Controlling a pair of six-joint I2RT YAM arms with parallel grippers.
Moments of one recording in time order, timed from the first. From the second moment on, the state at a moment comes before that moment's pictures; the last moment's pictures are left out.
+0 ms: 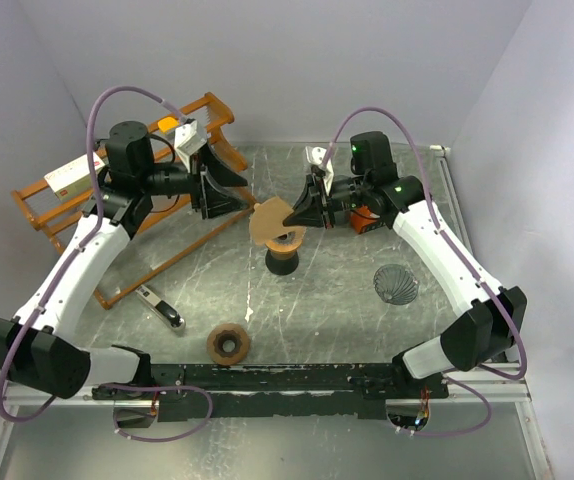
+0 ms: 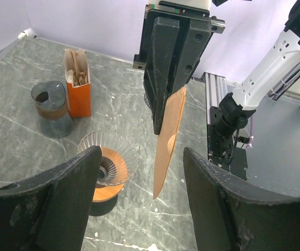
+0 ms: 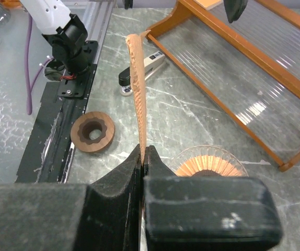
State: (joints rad) left arm -0.30 1.29 1.31 -0.15 1.14 -0.07; right arm 0.44 1.45 1.45 -0.62 -1.16 -0.56
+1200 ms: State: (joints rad) left arm -0.34 1.35 1.31 -0.23 1.00 0.05; right arm 0.45 1.45 1.44 -0.62 -1.18 -0.54
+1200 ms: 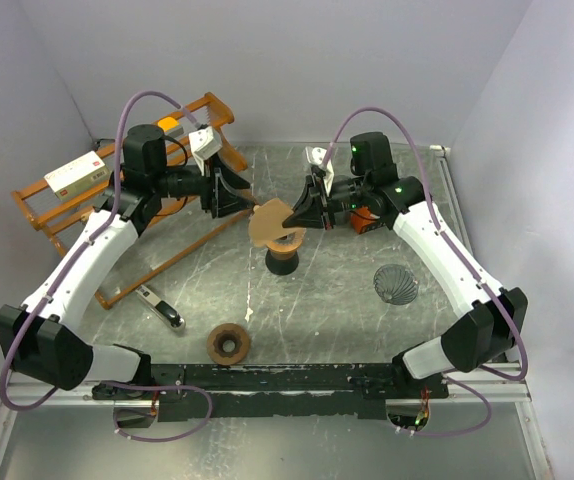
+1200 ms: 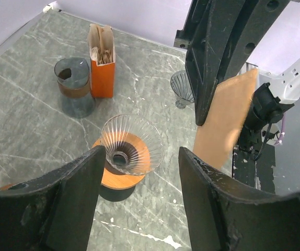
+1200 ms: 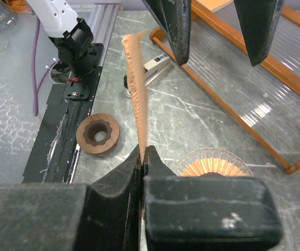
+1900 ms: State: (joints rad) left arm -0.34 1.29 1.33 -0.37 1.15 0.17; right arm 0.43 1.42 1.38 -0.62 -1.16 -0.59
